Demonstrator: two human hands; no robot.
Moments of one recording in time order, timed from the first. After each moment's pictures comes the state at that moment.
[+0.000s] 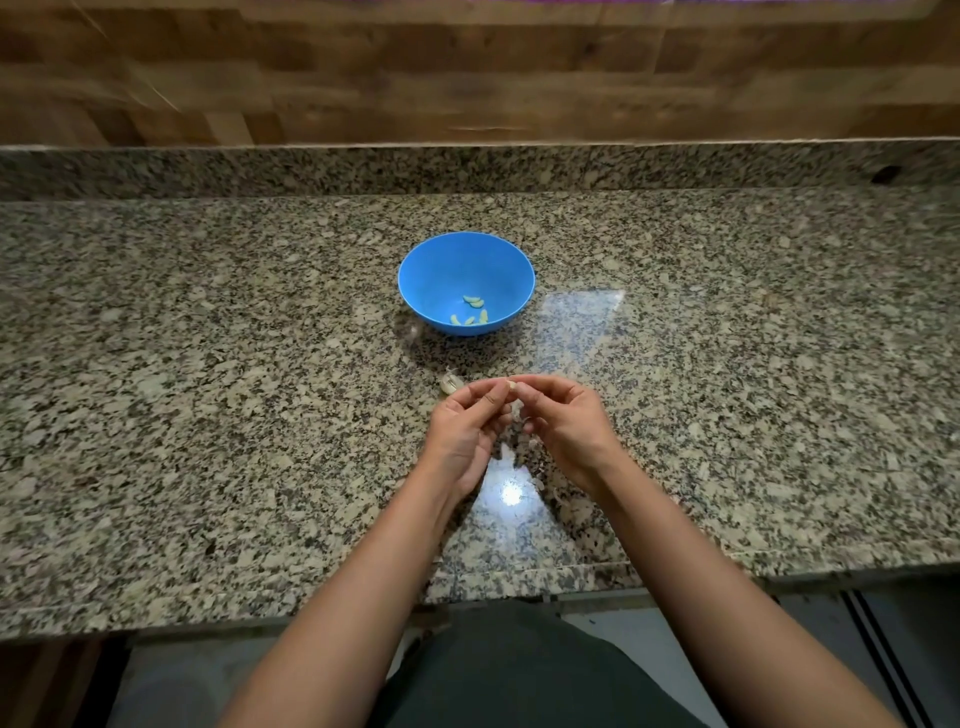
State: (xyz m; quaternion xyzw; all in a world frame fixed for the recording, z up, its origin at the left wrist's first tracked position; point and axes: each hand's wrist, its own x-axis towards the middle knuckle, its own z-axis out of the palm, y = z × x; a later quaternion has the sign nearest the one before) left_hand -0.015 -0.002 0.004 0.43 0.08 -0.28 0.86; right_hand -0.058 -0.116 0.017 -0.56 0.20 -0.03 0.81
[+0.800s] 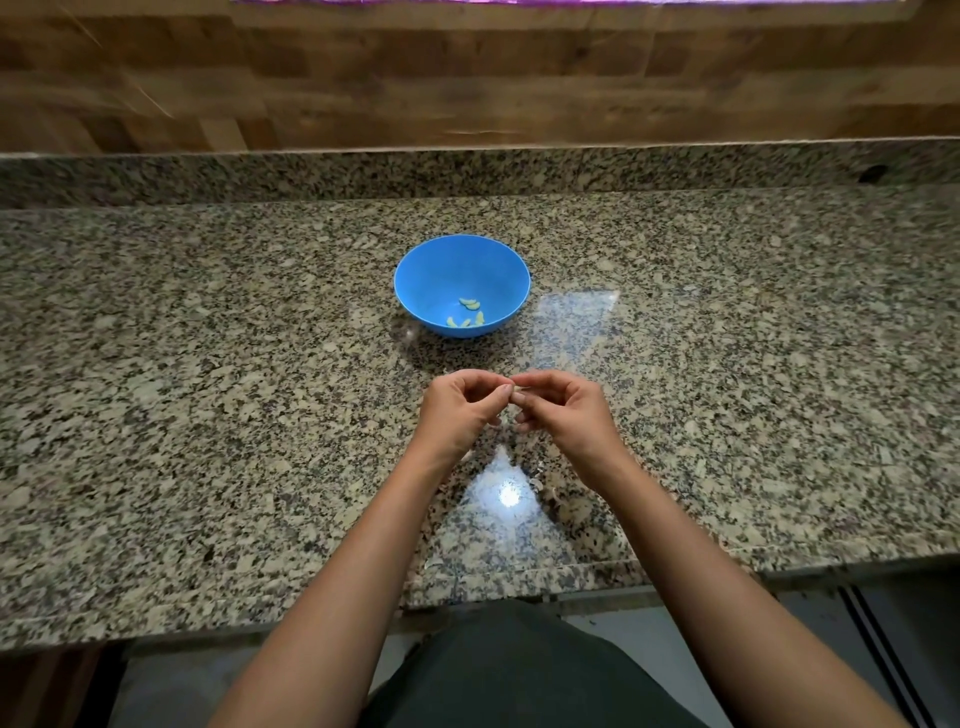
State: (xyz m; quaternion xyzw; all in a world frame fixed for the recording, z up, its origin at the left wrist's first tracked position) left_hand 0.003 0.005 0.008 0.71 -0.12 -0.19 0.66; right_hand -0.060 -0.120 0.018 -0.67 0.17 -0.06 0.72
